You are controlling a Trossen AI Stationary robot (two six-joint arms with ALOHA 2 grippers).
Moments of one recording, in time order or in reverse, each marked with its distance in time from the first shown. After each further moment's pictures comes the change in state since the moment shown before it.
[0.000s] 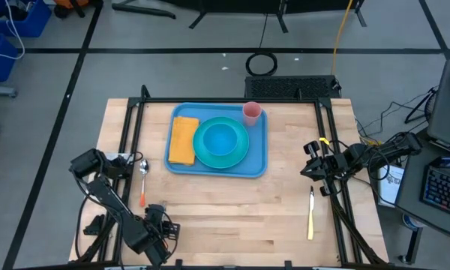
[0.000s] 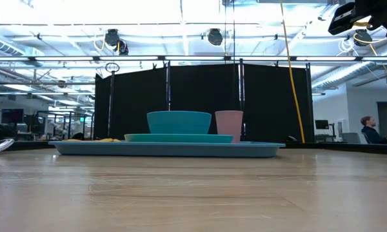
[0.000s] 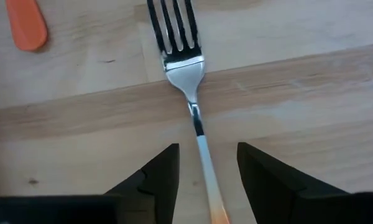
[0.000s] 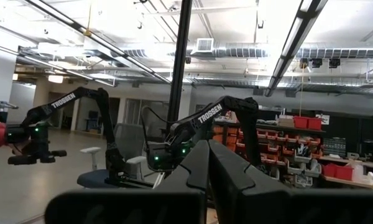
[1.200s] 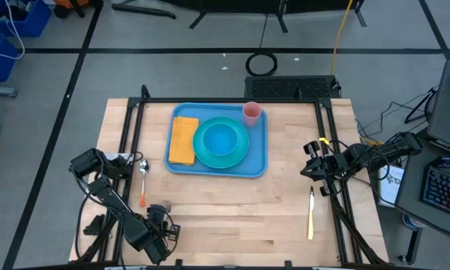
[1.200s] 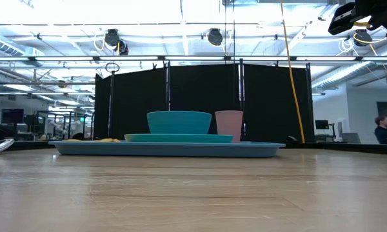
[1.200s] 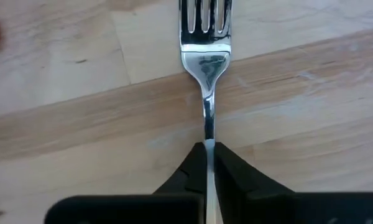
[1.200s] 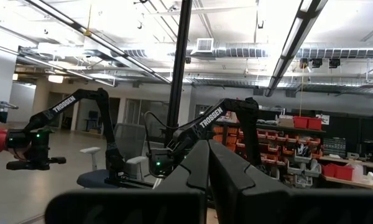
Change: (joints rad) left arm 0.000 -0.002 -0.099 0.176 -0.027 0.067; right arm 0.000 0.000 0.000 0.000 0.000 0.000
